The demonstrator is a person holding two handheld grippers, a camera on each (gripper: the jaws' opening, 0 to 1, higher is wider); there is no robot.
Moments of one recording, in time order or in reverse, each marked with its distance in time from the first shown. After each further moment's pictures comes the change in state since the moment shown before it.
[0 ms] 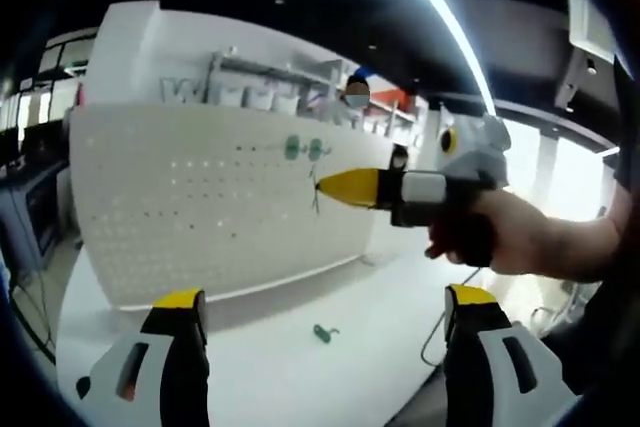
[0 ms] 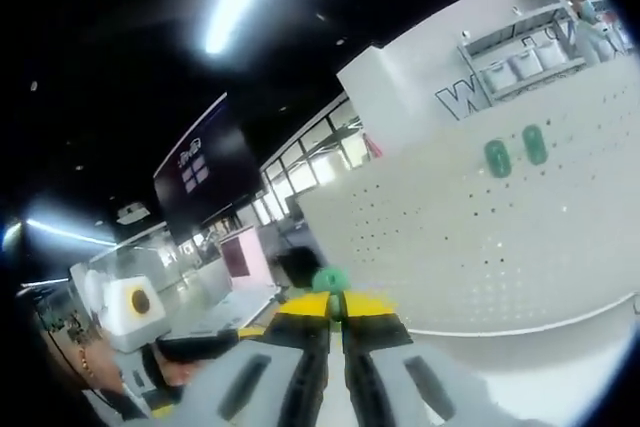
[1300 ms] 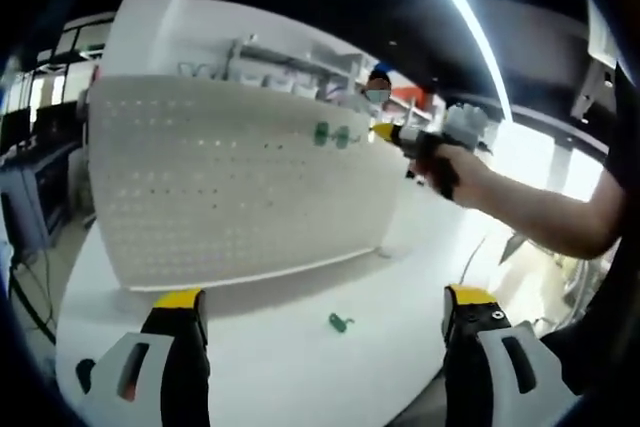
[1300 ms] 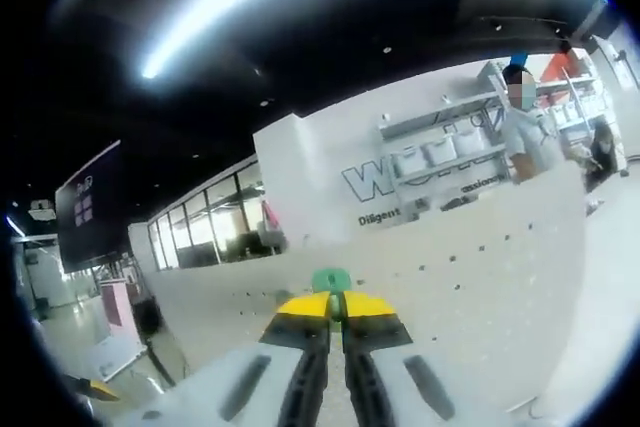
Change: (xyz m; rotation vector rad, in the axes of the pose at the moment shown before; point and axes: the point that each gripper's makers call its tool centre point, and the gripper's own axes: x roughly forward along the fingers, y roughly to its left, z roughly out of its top) left arm 0.000 0.032 -0.014 -0.064 0.037 0.054; right arm -0.017 -0.193 0.125 -0.152 -0.274 -0.437
